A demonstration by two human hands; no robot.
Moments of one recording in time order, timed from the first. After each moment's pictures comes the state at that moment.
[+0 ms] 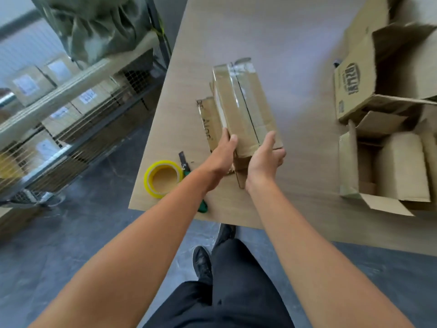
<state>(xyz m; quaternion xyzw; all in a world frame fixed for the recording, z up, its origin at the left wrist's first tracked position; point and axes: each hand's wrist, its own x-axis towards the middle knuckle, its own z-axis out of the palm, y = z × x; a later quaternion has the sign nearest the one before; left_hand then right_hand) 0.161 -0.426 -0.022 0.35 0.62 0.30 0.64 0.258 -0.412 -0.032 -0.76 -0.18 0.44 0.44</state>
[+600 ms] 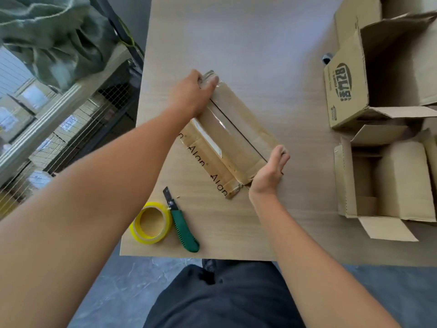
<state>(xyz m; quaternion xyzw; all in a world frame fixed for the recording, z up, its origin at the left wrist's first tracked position) 0.114 -0.183 -0.008 0.59 0.75 0.14 0.26 0.295 -0.345 -0.057 -0.68 -0.17 0.44 0.56</state>
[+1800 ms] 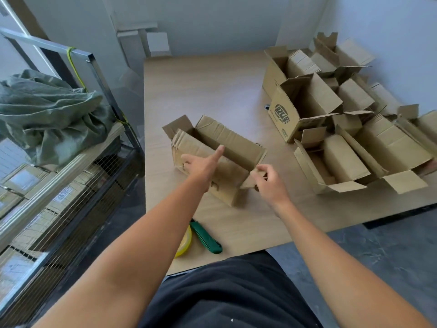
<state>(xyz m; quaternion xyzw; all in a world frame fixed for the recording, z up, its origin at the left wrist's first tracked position) 0.126 -0.352 0.012 0.32 0.68 0.32 0.57 0.307 -0.446 0.004 -0.73 -0.45 0.35 0.38</state>
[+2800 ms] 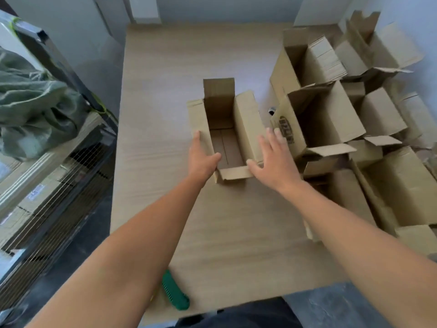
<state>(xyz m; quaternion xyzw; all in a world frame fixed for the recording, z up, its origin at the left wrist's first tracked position) 0.203 -0.209 -0.022 0.48 0.68 0.32 0.46 0.407 -0.257 0.039 -0.69 -0.72 0.10 0.05</state>
